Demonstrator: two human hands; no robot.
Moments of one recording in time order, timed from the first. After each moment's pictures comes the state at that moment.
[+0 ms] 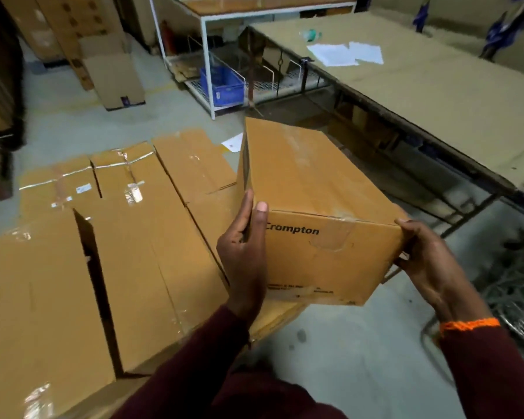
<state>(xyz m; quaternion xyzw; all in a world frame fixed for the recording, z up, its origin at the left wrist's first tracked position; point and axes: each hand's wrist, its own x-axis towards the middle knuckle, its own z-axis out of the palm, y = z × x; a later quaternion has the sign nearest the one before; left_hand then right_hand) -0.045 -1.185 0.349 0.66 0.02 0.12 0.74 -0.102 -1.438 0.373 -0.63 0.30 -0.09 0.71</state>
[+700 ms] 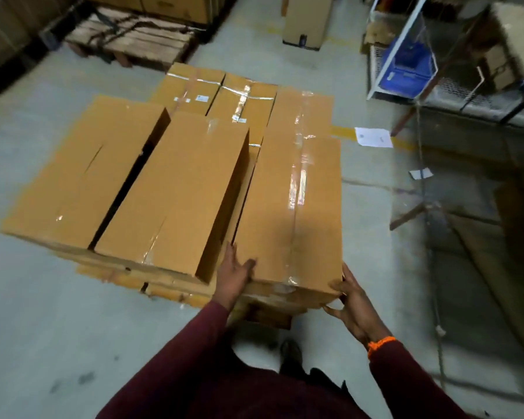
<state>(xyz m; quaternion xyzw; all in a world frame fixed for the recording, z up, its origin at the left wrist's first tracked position) 0.023 -1.277 0.154 0.62 0.40 0.01 0.67 0.123 -1.538 0.173 -0.66 0.10 0.40 0.63</state>
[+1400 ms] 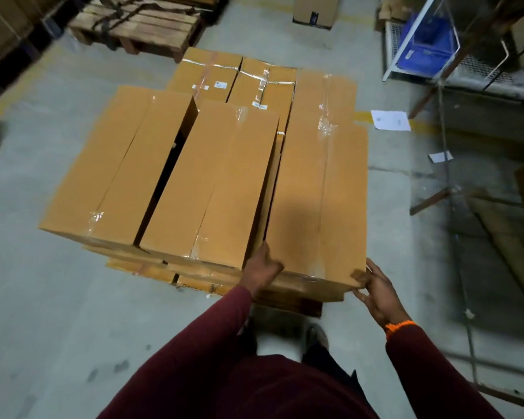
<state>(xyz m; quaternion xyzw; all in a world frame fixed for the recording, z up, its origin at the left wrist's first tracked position) -0.004 -1.210 0.142 0.71 0.34 -0.18 0.60 0.101 -1.485 0.127 -0.70 0.22 0.31 0.61</state>
